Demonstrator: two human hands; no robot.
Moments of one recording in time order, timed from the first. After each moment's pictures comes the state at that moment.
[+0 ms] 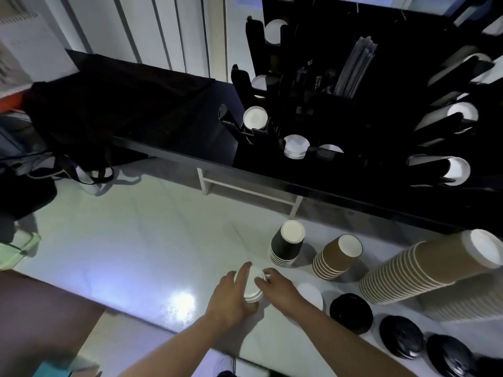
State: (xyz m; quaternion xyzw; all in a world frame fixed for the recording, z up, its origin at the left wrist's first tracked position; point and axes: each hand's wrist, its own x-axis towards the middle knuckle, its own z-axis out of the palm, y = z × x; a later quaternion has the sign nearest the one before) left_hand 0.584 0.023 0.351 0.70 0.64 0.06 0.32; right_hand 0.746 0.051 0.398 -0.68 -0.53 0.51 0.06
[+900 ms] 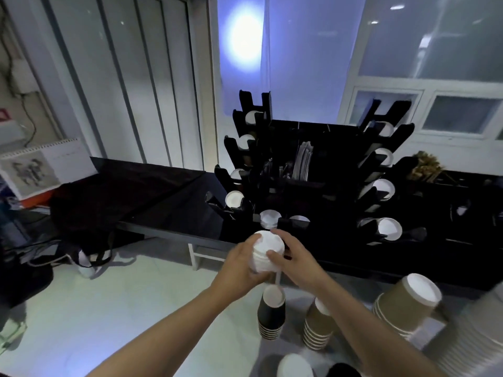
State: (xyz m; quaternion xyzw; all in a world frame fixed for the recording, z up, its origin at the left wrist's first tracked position) left_hand 0.626 0.144 0.548 0.76 0.52 0.32 0.23; right_hand 0.819 0.132 0.588 -0.52 -0.66 0.39 0.37
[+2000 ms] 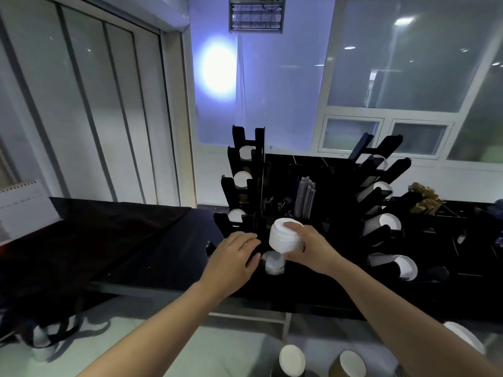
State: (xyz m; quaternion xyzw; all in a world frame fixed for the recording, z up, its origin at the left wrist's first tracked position) left_hand 0.580 0.274 0.623 0.85 0.35 0.38 -0.10; right_hand 0.840 0.264 0.652 -0.62 -0.72 0.18 0.26
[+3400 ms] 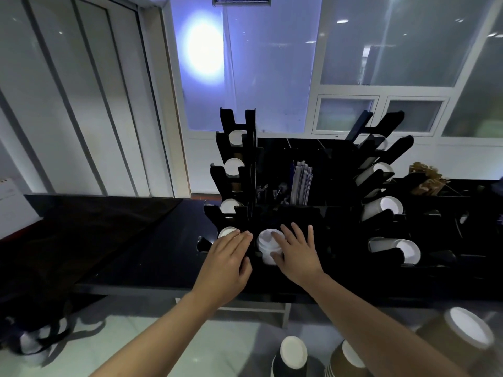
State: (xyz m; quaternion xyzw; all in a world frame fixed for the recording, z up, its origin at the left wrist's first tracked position) left_hand 0.576 0.273 0.593 0.86 0.36 0.36 -0.07; right_hand 0.812 0.287 0.568 -0.67 -0.73 -0.11 0.08
